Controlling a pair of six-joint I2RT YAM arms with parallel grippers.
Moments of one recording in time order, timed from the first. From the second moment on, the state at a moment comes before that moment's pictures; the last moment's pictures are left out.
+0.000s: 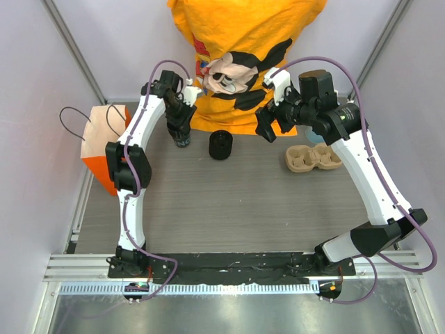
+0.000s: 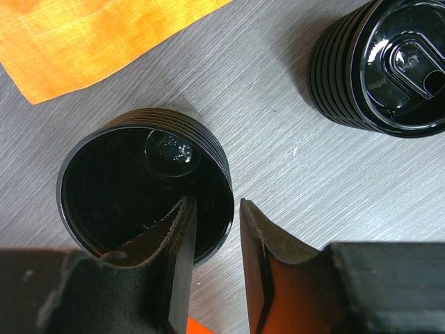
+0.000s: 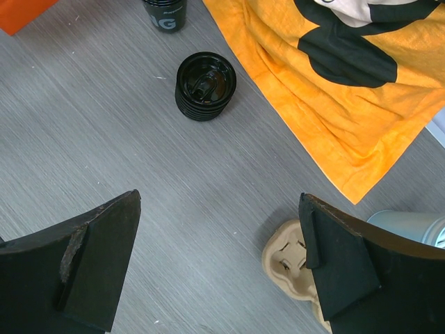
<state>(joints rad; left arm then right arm) -0.23 2.23 2.23 -1.11 0.26 0.42 0.42 1.45 1.80 -0.91 -0.29 -0.31</state>
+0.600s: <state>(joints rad) -0.23 2.23 2.24 -1.12 0.26 0.42 0.42 1.45 1.80 -0.91 -0.30 -0.31</state>
